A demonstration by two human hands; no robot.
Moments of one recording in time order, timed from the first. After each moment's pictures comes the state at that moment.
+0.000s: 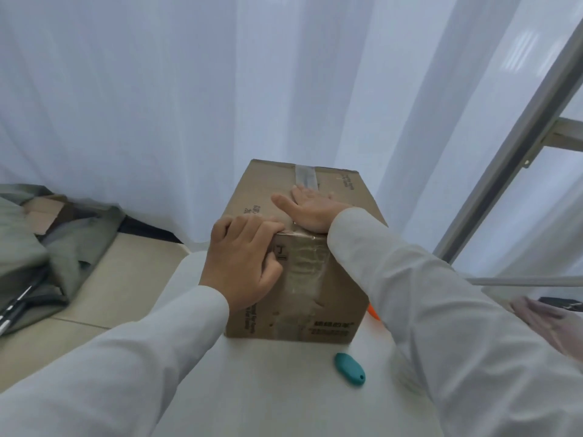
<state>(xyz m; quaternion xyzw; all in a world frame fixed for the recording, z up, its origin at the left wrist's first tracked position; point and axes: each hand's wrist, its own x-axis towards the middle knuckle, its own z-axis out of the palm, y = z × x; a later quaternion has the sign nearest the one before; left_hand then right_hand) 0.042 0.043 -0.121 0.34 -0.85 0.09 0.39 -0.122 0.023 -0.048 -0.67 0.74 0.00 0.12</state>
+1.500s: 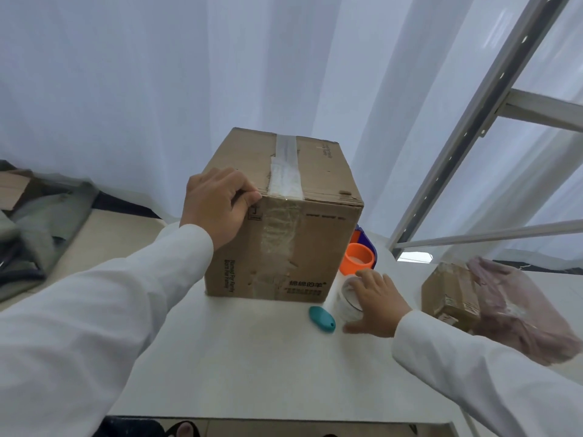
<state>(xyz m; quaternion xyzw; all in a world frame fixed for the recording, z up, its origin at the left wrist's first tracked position) 0.042 0.056 -0.096 0.37 -0.81 -0.06 0.46 -0.211 0.201 -0.192 -0.63 0.77 0.10 0.03</state>
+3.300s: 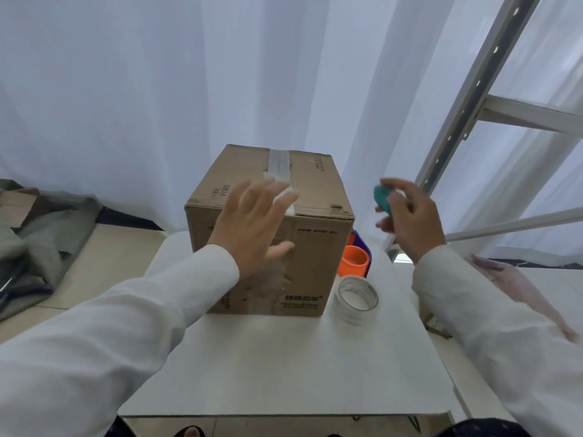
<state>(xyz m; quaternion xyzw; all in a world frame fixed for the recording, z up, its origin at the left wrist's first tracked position) 0.025 0.087 -0.099 0.25 -0.89 0.21 0.32 -0.190 0.202 -0.058 -0.46 0.70 -0.53 0.06</state>
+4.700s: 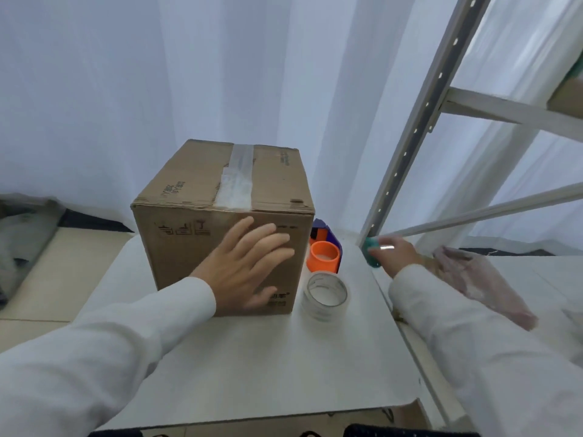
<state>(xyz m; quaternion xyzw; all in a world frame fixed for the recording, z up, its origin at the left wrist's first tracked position) -0.001 0.116 -0.138 0.10 -0.92 0.24 0.28 -0.267 0.218 -0.125 -0.27 0.86 -0.40 0.16</state>
